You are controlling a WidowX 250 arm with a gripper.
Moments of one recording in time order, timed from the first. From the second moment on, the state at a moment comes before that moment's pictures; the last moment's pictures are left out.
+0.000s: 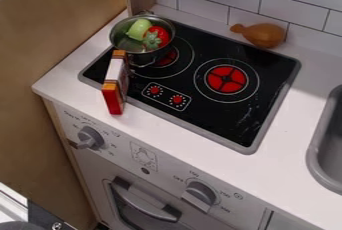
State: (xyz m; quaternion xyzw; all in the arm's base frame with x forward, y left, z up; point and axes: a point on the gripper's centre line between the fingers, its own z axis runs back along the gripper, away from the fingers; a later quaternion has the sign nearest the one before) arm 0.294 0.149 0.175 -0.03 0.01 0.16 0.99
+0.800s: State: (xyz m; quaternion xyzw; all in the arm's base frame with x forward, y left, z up) arm 0.350 0.093 0.126 -0.11 -0.10 0.19 0.97
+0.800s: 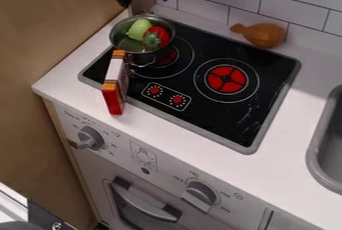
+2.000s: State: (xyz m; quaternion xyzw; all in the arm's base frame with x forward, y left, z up) arm 0.357 0.086 0.050 -0.03 -0.17 0.16 0.97
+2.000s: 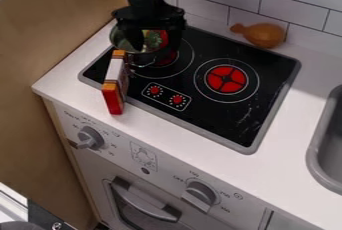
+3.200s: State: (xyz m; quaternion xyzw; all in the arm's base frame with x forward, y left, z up) arm 0.351 0.088 0.043 -0.06 -0.16 0.19 0.97
